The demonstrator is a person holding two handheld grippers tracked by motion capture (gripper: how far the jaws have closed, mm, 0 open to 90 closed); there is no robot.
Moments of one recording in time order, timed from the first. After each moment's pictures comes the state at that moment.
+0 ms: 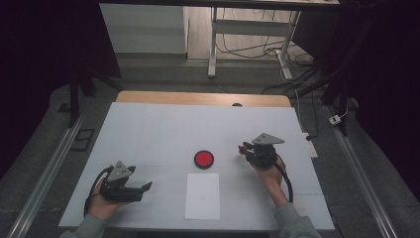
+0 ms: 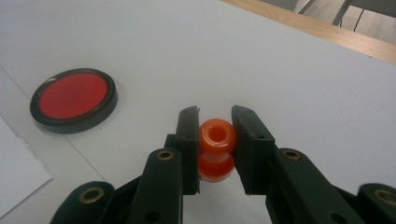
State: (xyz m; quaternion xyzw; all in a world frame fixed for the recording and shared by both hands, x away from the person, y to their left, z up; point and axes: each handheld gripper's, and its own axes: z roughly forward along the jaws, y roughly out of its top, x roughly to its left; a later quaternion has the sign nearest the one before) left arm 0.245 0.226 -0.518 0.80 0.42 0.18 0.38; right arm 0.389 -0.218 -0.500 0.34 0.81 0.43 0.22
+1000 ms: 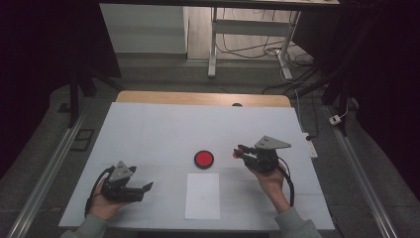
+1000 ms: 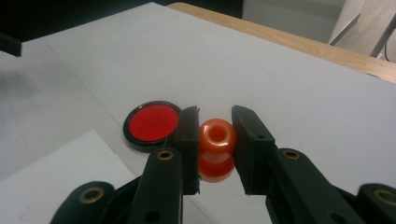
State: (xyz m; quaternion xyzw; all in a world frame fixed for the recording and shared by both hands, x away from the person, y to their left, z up) left arm 0.246 0.223 -0.520 0.81 0.42 0.18 0.38; right arm 0.357 -0.213 -0.472 0.30 0.80 0.50 0.17
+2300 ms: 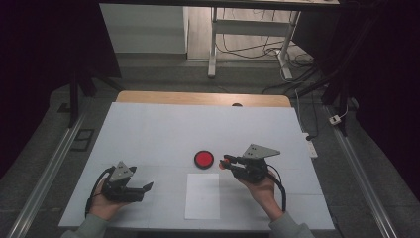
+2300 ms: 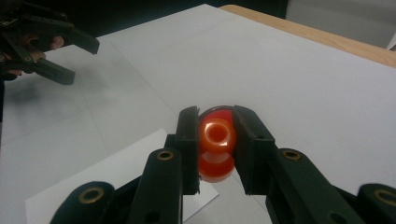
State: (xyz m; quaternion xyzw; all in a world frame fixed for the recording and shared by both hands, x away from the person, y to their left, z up) left arm 0.247 0.223 -0.521 0.81 0.42 0.18 0.38; right arm 0.328 -0.182 -0.471 0.25 0.81 0.51 0.12
